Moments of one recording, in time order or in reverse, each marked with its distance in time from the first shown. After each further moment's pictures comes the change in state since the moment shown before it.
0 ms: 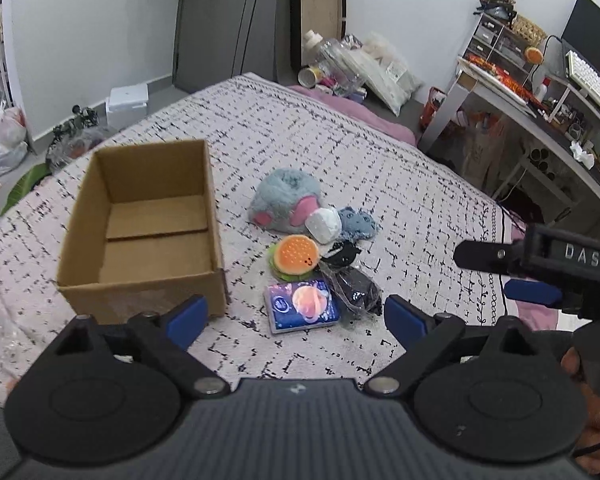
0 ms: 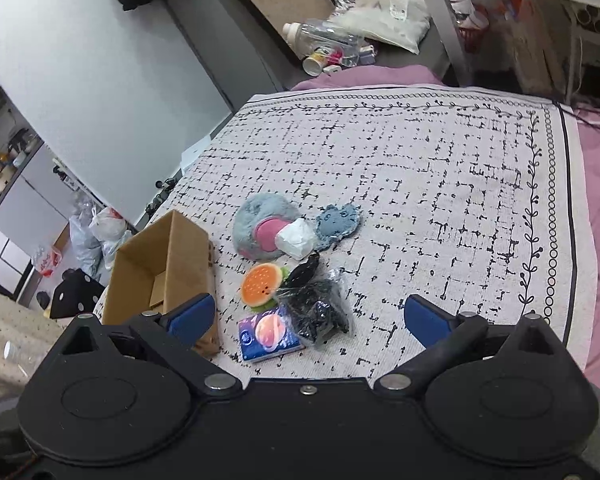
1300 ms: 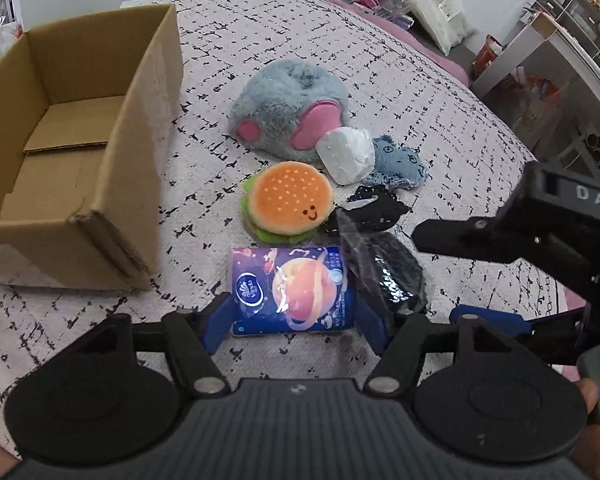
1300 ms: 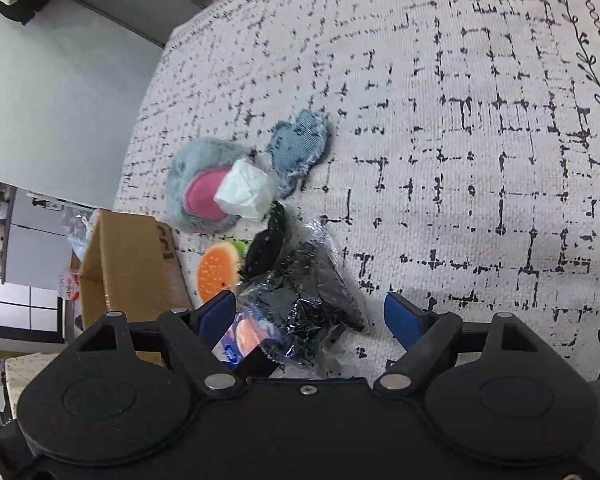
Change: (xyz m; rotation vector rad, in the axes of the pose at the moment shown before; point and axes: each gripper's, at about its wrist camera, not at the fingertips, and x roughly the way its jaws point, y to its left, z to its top) left arm 0.147 -0.008 -0.010 -0.135 0.193 0.043; right arm 0.138 -0.049 0.007 0.334 0.302 0.045
